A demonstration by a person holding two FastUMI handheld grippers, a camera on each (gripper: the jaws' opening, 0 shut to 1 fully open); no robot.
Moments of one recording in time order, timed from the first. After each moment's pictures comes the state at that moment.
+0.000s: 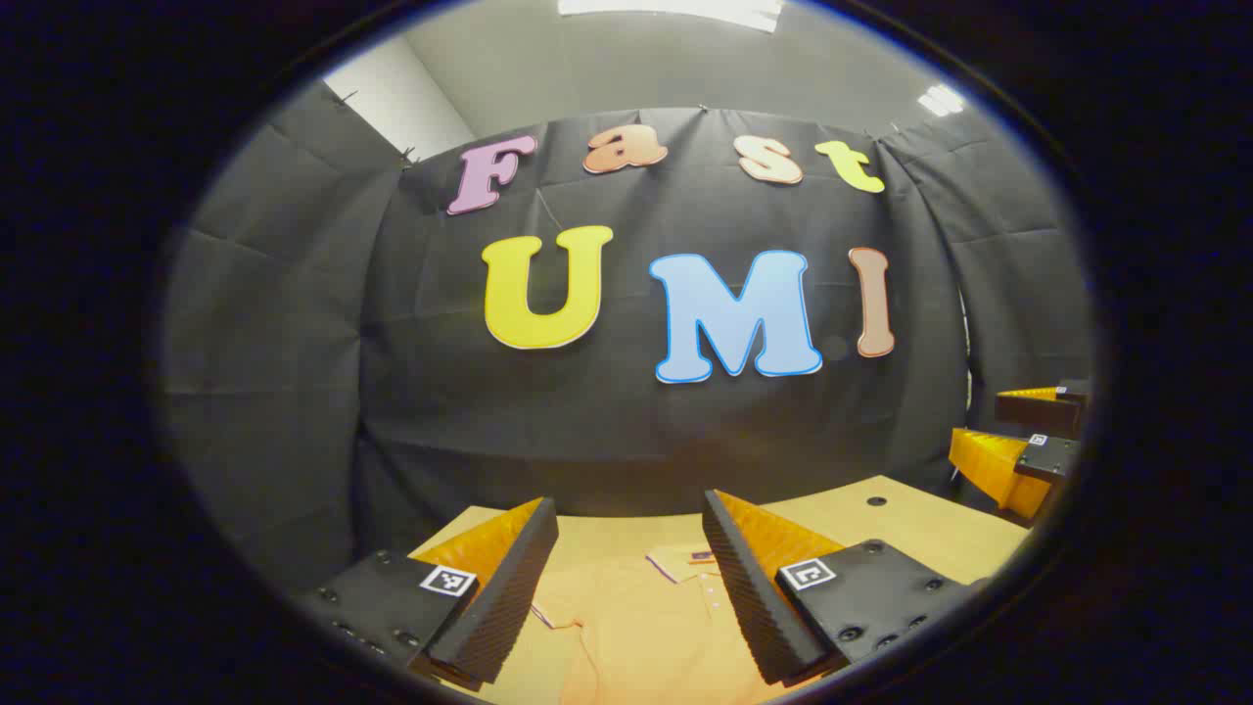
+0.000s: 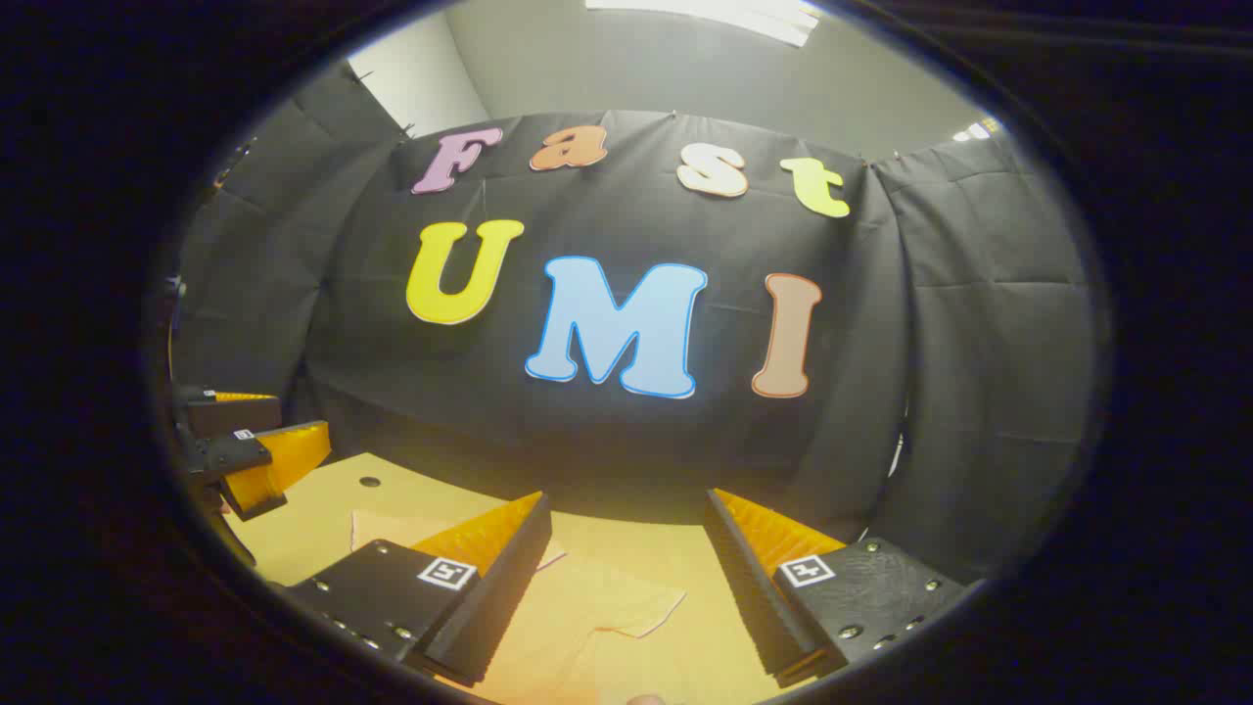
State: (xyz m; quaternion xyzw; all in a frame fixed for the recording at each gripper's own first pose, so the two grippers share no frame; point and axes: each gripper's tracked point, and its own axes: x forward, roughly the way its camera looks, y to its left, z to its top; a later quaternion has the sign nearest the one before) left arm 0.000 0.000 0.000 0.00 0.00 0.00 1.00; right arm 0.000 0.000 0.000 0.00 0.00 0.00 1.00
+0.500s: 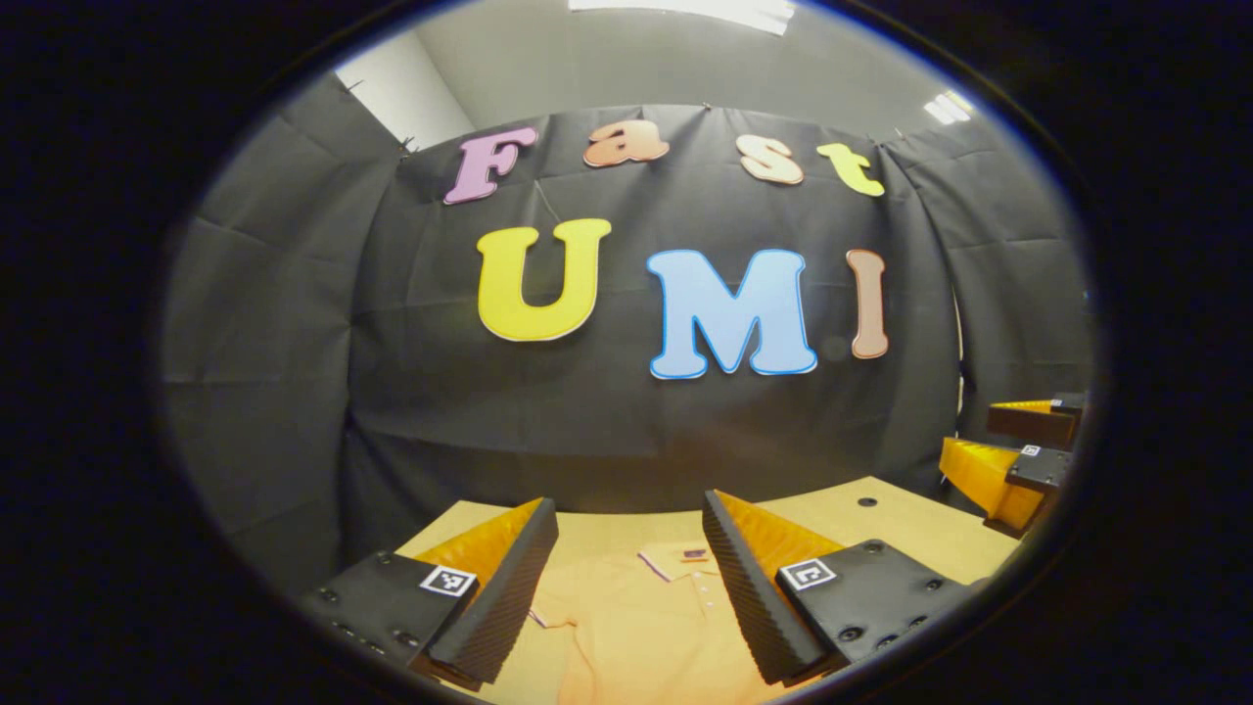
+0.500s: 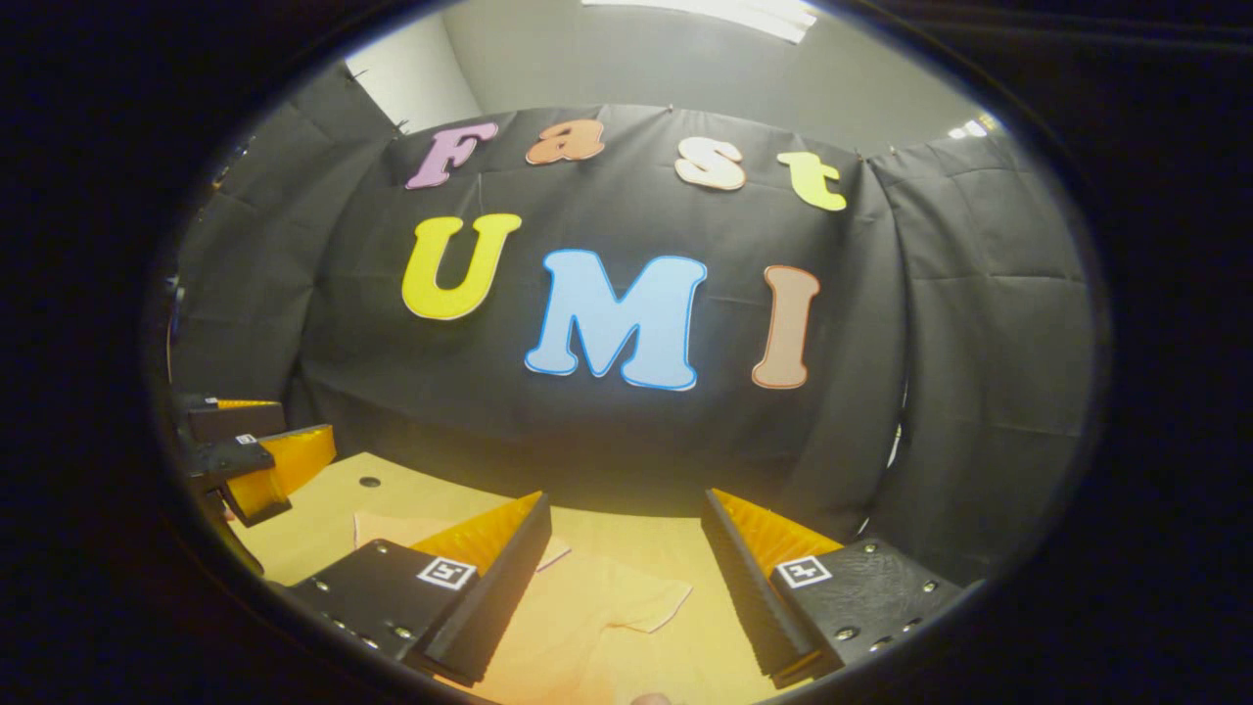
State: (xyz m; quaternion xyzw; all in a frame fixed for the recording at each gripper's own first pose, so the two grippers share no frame) left arm 0.007 0.004 -0.010 -0.01 0.01 -0.01 1.00; right arm -0.002 0.015 -0.003 0.01 0.02 -0.01 1.00
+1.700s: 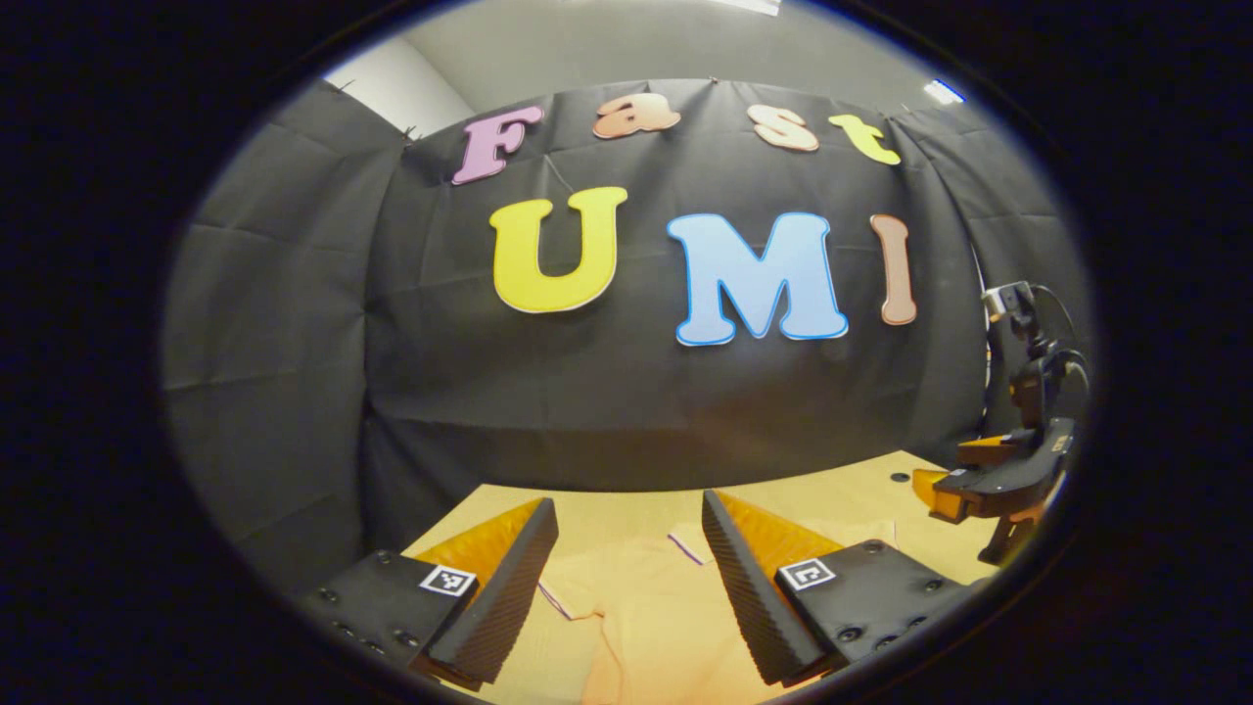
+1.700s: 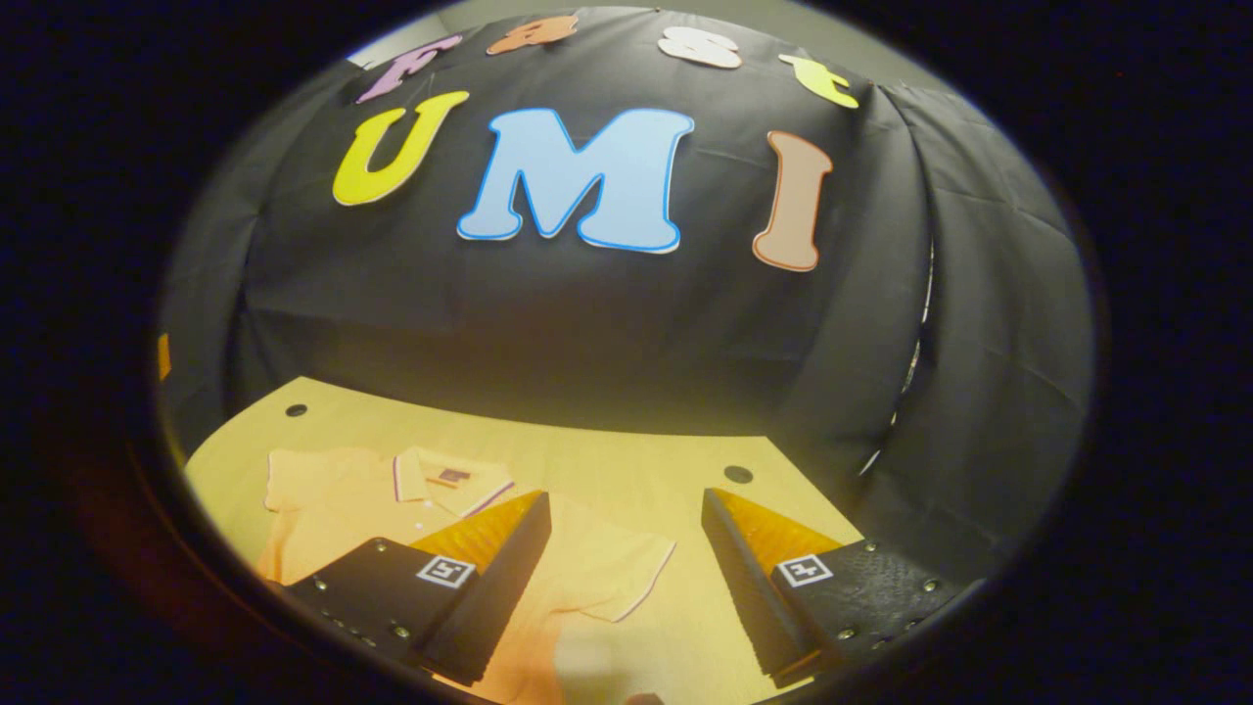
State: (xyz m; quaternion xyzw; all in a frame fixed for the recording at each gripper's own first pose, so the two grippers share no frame) left arm 0.033 0.019 -0.044 0.00 0.05 0.02 1.00; right arm 0.129 -0.029 -0.139 0.01 0.18 -0.03 0.98
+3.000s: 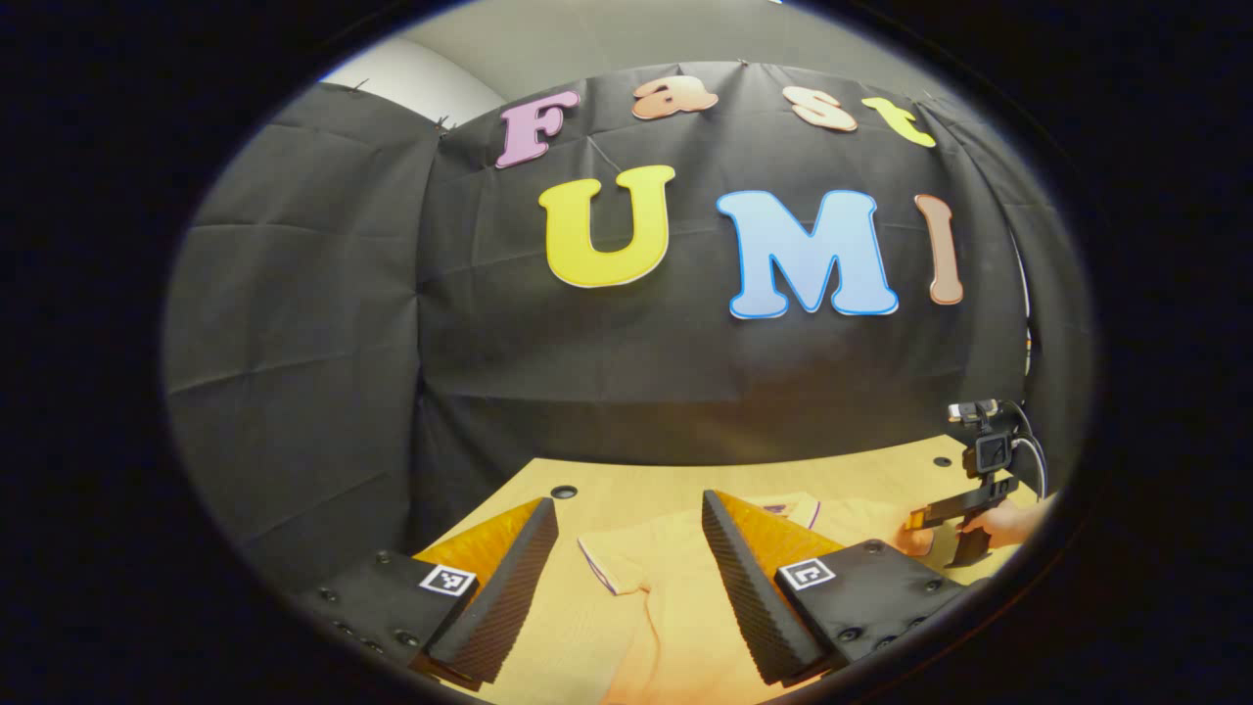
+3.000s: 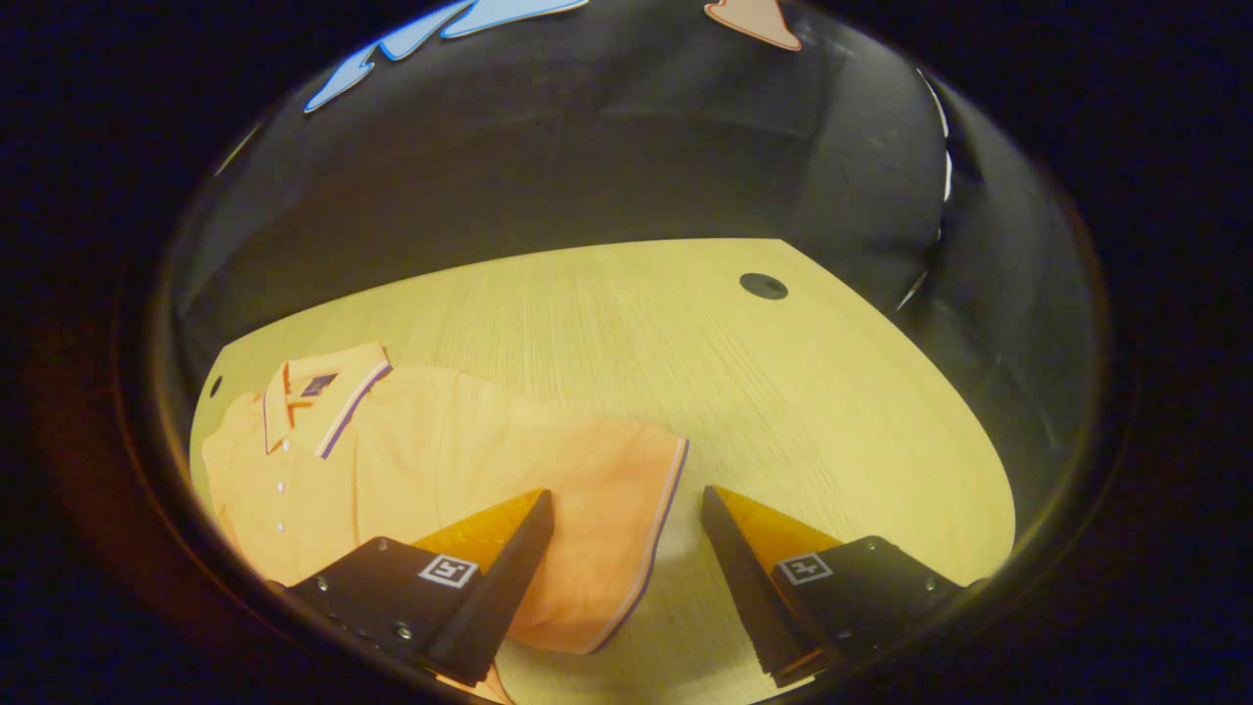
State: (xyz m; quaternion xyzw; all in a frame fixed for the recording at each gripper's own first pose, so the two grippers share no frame) left arm 0.011 0.055 -0.059 0.01 0.08 0.10 0.99; right arm 0.198 -0.049 -0.338 0.12 0.41 -0.06 0.90
